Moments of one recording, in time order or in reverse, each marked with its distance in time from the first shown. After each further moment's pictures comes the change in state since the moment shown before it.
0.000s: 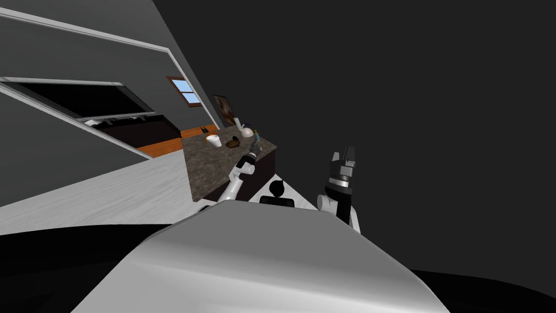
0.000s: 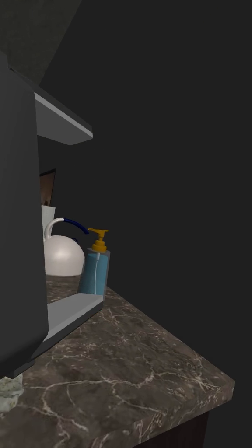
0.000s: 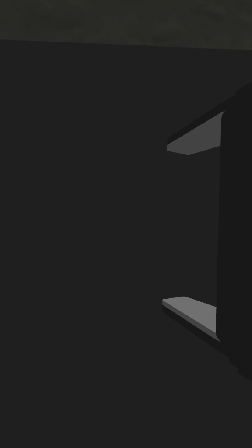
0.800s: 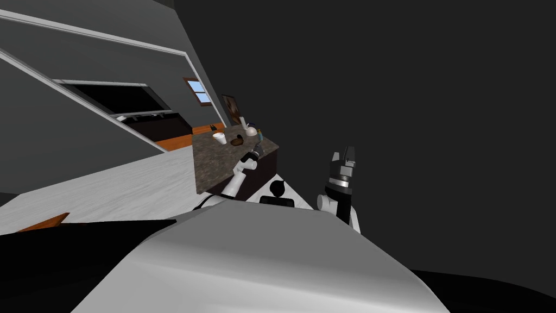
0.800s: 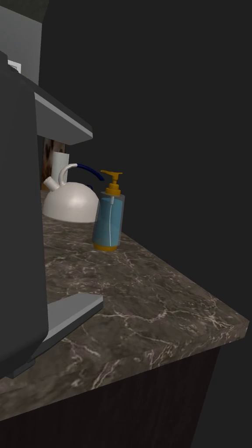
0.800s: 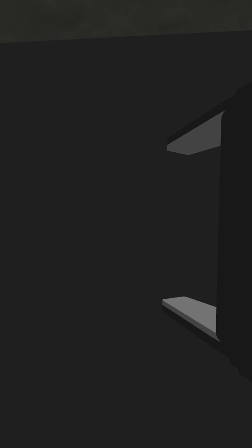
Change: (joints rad) left arm -0.152 0.017 -0.008 0.207 0.058 0.129 0.063; right arm 0.000 0.000 0.000 0.000 0.000 0.000 0.000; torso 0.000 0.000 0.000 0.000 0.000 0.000
